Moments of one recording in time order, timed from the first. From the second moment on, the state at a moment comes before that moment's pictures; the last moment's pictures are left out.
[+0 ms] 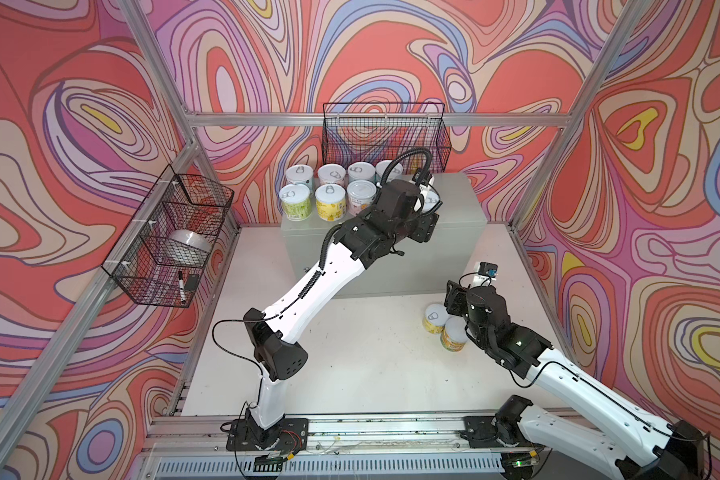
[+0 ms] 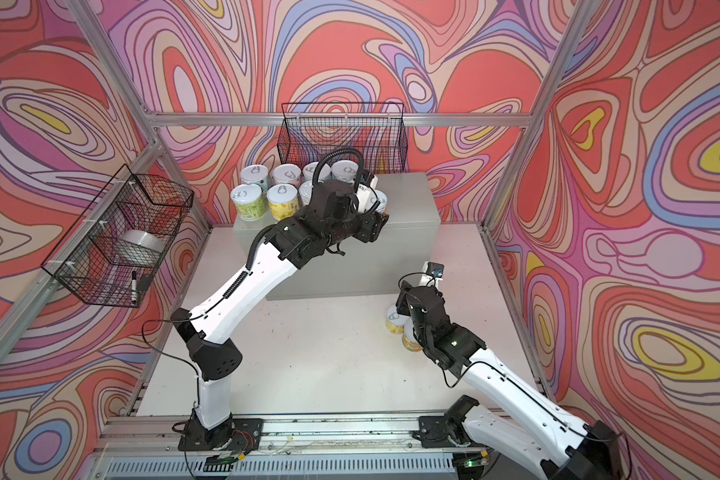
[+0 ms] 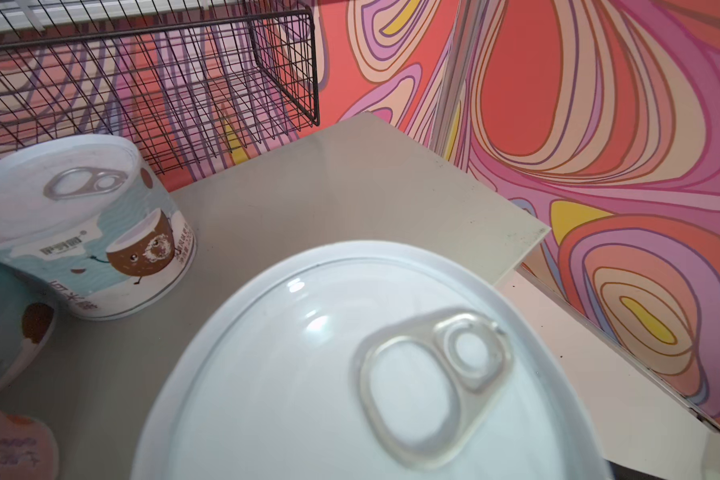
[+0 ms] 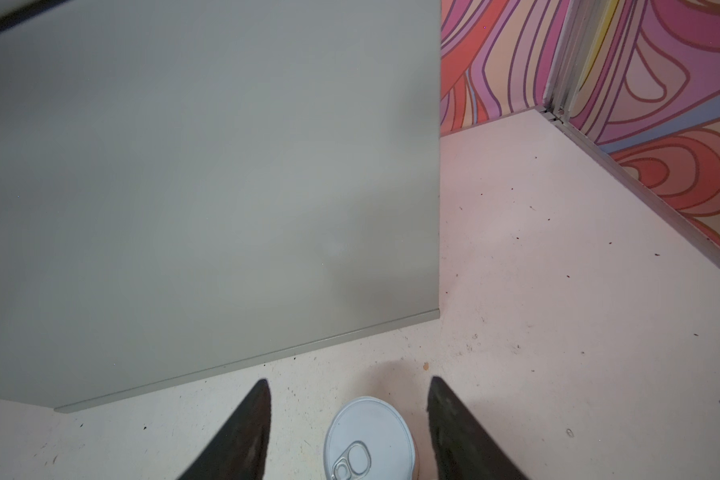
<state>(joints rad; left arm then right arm) -0.81 1.99 2.35 -0.71 -0.18 -0.10 0.62 0.92 0.72 -0.26 0.56 0.54</state>
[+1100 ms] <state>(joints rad) -0.74 2.11 2.47 -0.71 -0.22 -0.13 0.61 0.95 0.74 -0.26 0.55 0.53</state>
